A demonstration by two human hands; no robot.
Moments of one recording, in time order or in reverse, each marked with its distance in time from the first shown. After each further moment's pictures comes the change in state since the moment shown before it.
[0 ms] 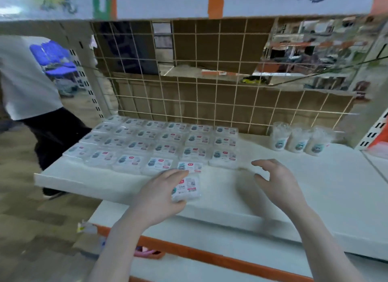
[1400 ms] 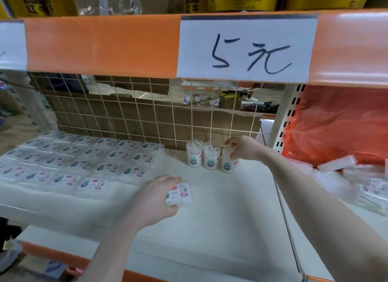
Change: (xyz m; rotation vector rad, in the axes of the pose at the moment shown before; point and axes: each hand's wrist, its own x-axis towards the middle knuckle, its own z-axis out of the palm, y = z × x) left_hand 0.103 0.209 0.067 0.003 0.066 0.002; right_hand 0.151 0.163 -0.155 -0.106 -0.422 -0.077
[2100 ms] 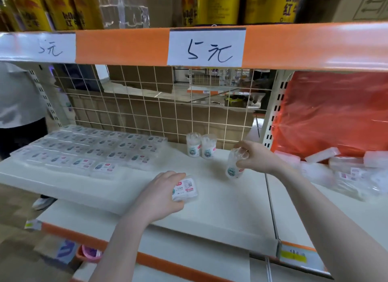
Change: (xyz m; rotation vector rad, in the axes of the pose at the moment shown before) left_hand -0.053 0.046 0.008 -0.015 0.053 -0.035; right_hand -0.111 0.004 0.000 0.066 0.143 -0.094
